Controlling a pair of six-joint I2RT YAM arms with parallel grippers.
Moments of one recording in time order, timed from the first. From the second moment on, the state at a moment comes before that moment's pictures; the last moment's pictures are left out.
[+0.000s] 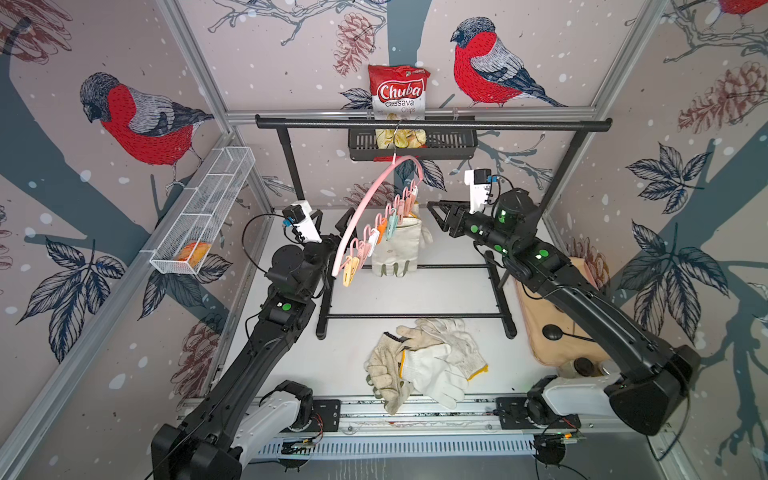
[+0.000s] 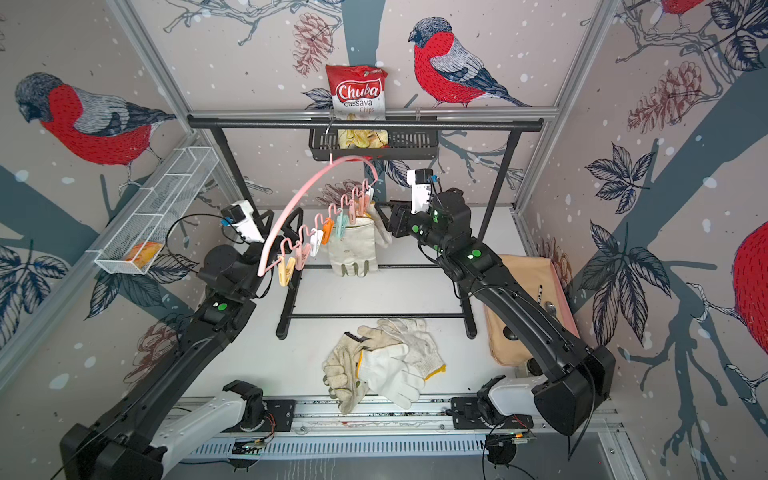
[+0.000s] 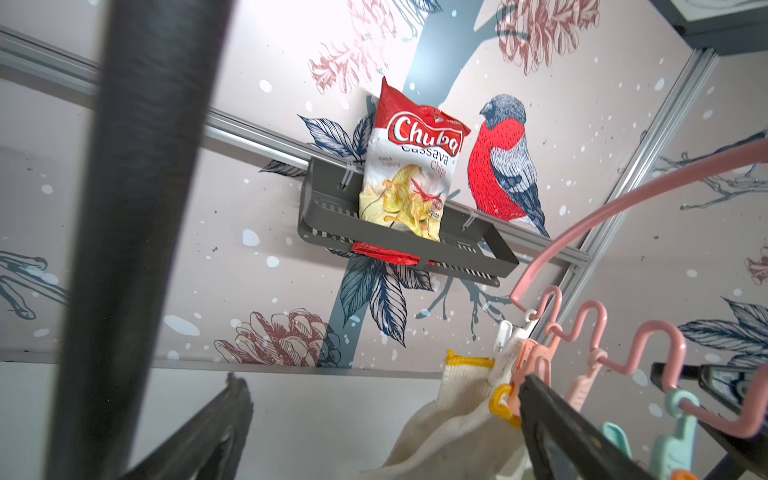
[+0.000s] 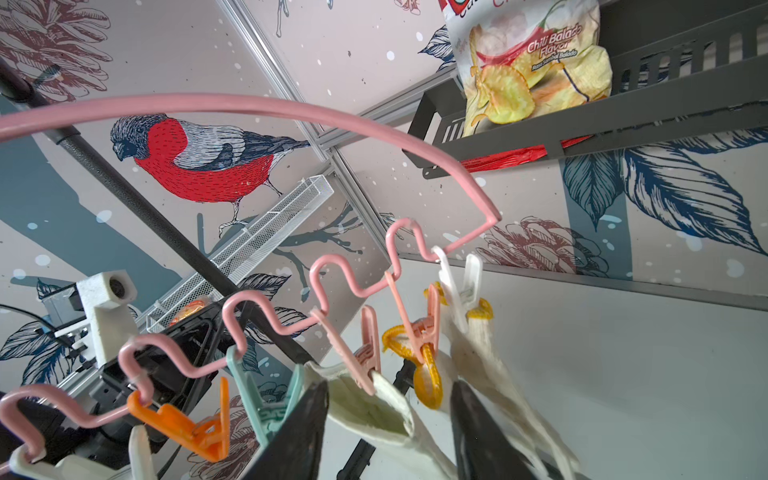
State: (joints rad) left arm -0.32 0.95 0.80 0.34 -0.03 -0.36; right arm 0.65 1.33 1.36 -0.13 -0.22 0.45
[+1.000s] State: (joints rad) left arm -0.32 0.71 0.82 -0.34 0.02 -0.65; right arm 0.98 1.12 0.91 -0.55 -0.04 0.62
